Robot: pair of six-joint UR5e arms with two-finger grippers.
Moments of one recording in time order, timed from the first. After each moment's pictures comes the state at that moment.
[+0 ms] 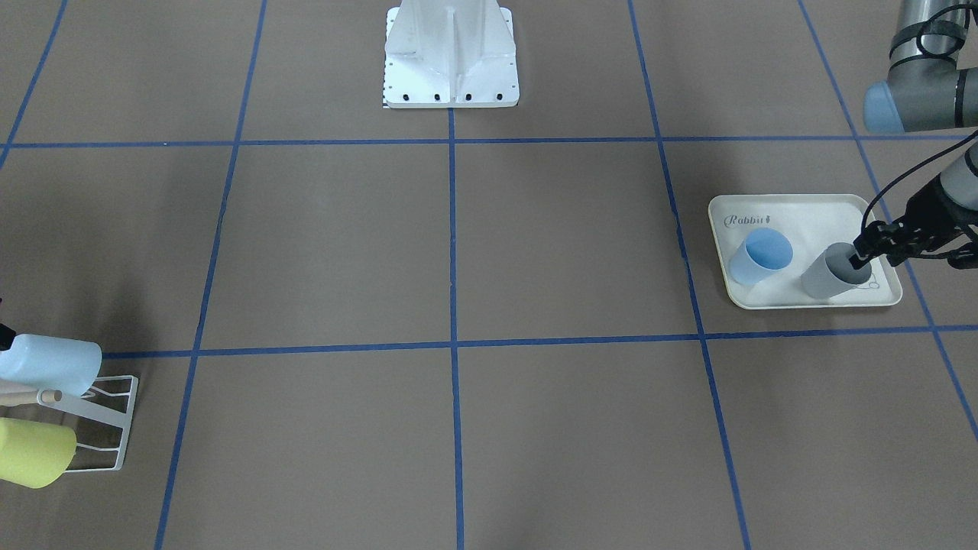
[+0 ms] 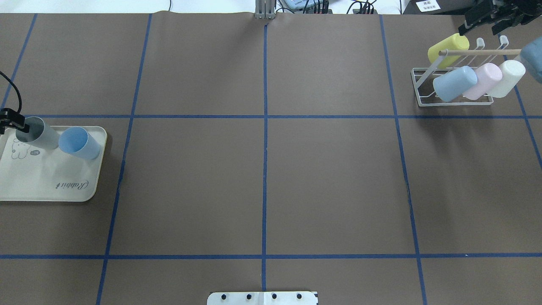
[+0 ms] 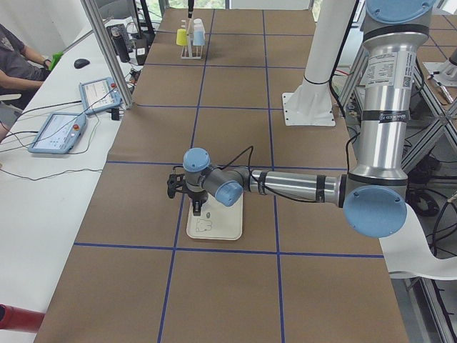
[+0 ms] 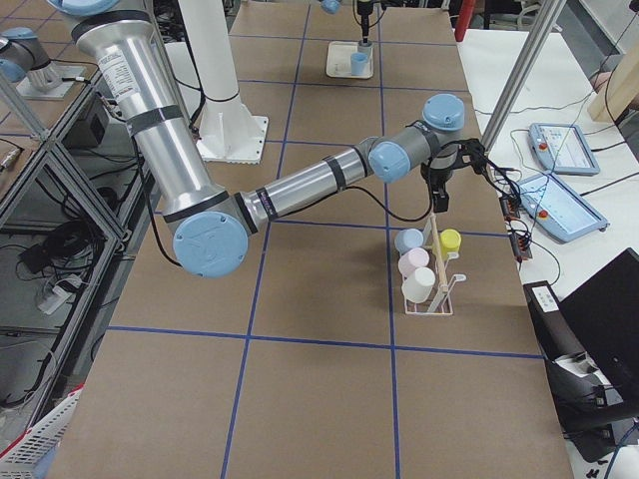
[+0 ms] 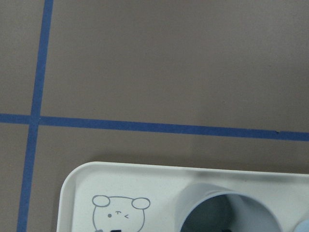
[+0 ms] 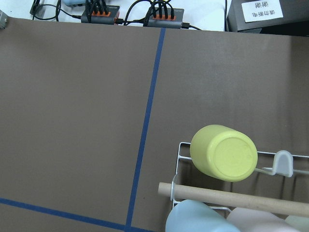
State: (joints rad) left arm -1.15 -1.59 -1.54 -2.10 -2.25 -0.71; right arm 1.31 -1.16 1.60 -1.41 2.36 0.48
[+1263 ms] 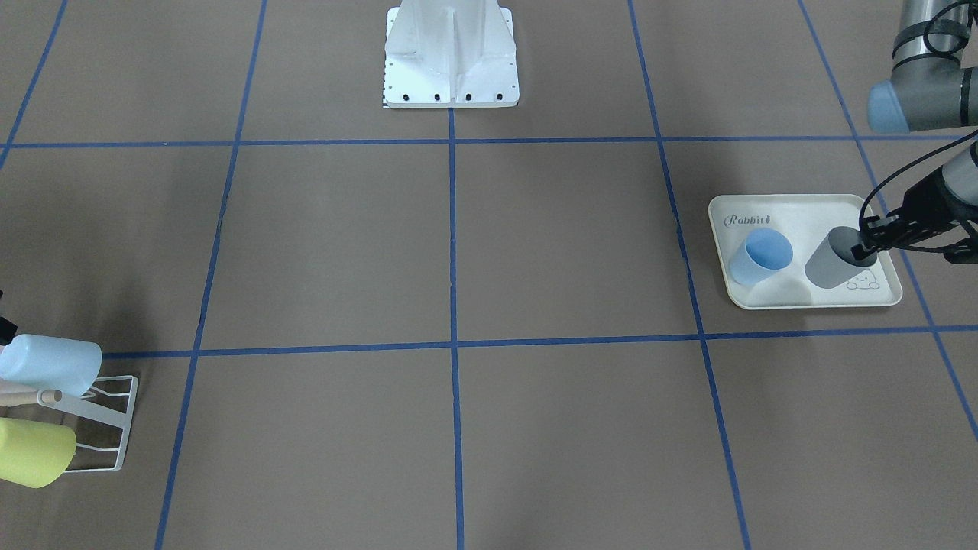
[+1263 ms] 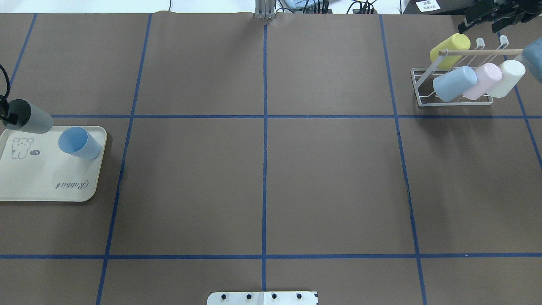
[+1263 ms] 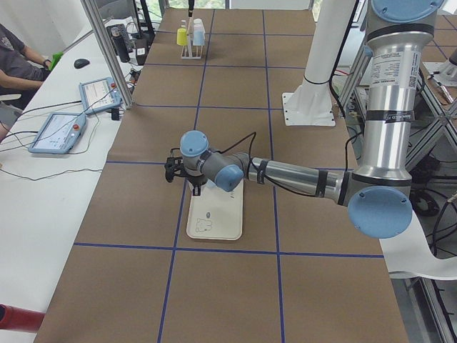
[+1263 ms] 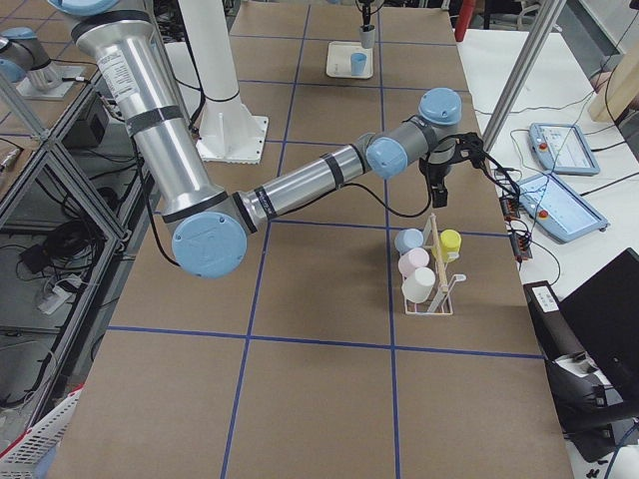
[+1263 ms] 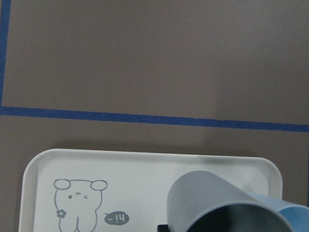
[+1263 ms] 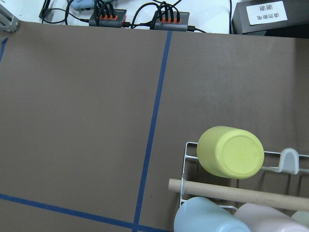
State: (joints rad) left arm -1.23 -1.59 -1.74 -1.93 -2.37 -0.70; right arm 1.31 -1.16 1.64 -1.41 2.35 0.49
